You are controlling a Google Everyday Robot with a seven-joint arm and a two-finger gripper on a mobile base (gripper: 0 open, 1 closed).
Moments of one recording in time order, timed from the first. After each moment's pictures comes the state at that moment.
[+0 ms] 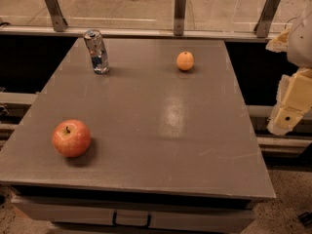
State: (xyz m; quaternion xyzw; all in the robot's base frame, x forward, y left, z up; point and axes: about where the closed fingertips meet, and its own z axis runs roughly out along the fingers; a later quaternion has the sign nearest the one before) arm 0.438 -0.217 0.977 -0.60 0.78 -0.03 0.16
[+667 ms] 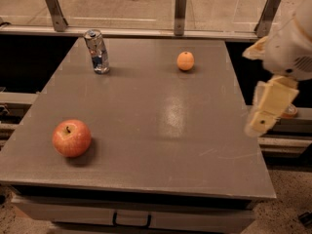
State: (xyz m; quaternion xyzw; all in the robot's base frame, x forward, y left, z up) arm 0.449 -0.184 0.957 -0.62 0.76 0.01 0.18
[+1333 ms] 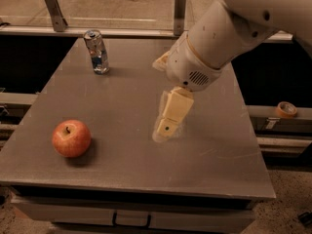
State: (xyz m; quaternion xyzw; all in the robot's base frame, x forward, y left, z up) arm 0.462 -0.003 0.925 -0.69 0.66 0.14 0.25
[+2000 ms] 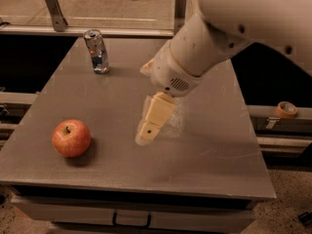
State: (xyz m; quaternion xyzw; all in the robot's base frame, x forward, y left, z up) arm 0.467 0.023 0.909 -0.68 0.67 0.16 0.26
